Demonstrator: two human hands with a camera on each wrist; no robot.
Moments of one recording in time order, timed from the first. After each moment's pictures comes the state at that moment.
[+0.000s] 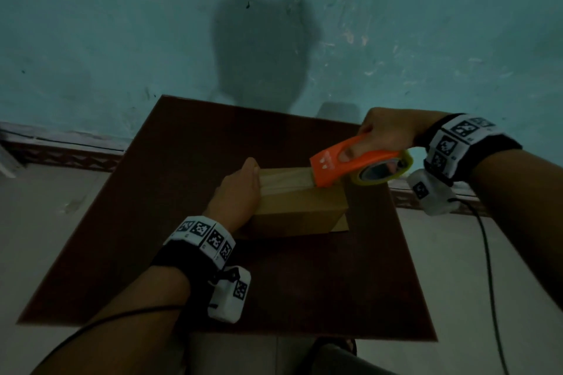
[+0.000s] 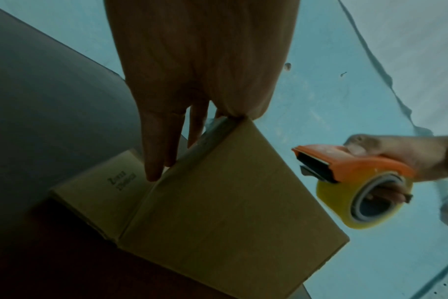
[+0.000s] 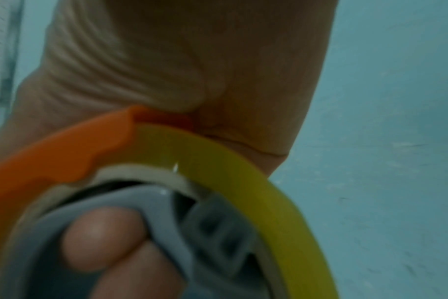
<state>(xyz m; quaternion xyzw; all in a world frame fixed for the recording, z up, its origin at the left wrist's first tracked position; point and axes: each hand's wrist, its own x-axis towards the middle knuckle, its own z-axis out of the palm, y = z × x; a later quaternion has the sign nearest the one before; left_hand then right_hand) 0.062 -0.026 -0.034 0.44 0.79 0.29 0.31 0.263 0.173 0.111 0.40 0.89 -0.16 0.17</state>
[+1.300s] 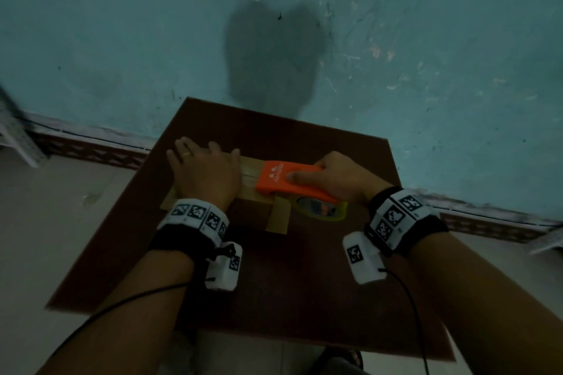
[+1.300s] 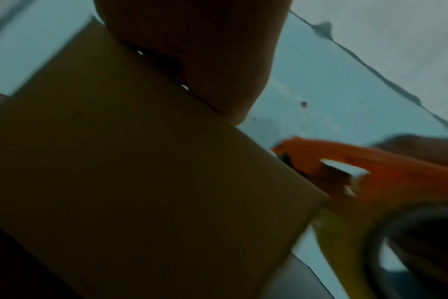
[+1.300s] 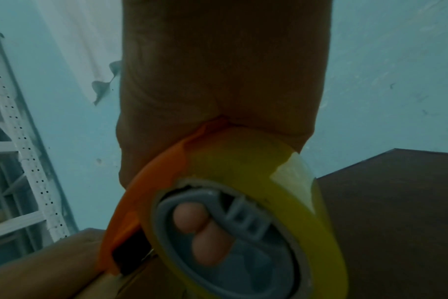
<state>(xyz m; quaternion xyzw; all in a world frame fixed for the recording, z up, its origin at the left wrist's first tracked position) -0.009 -0.041 -0.033 0.33 0.94 0.09 0.04 0.192 0.094 0.030 0.41 0.85 -0.33 0.03</state>
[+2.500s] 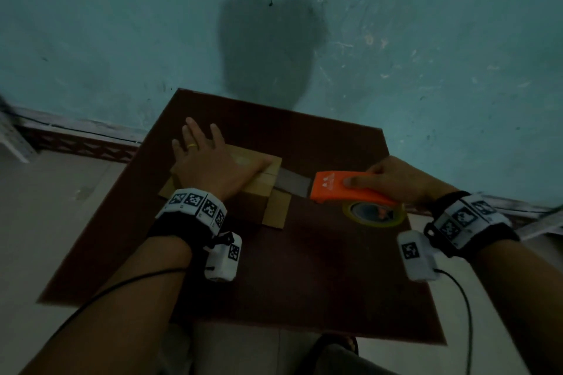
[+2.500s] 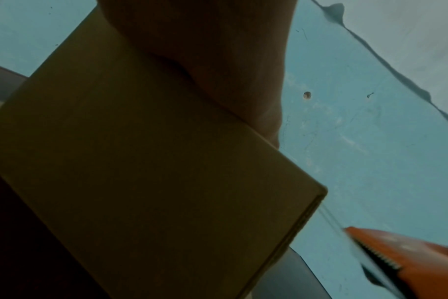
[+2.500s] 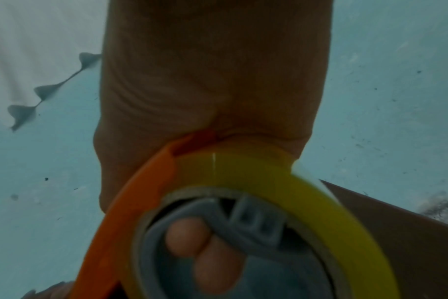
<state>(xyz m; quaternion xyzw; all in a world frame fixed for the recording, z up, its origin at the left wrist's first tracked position) 0.003 -0.034 -0.024 0.37 0.92 0.08 0.12 0.290 0.122 0.040 0.49 0.81 -0.31 0.05</state>
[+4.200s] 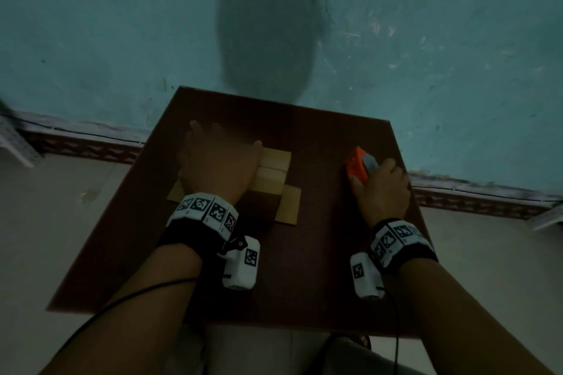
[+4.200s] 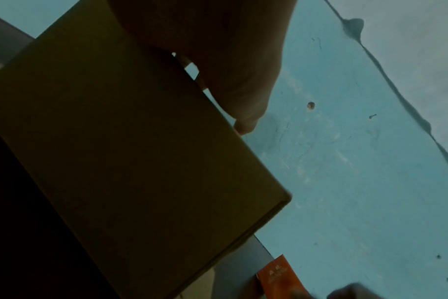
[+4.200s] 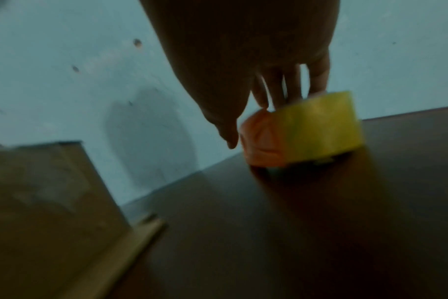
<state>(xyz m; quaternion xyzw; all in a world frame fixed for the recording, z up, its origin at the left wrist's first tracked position) 0.011 -0.033 -0.022 0.31 0.93 0.18 0.11 0.254 0.100 -0.067 0.68 0.72 -0.03 -0.15</state>
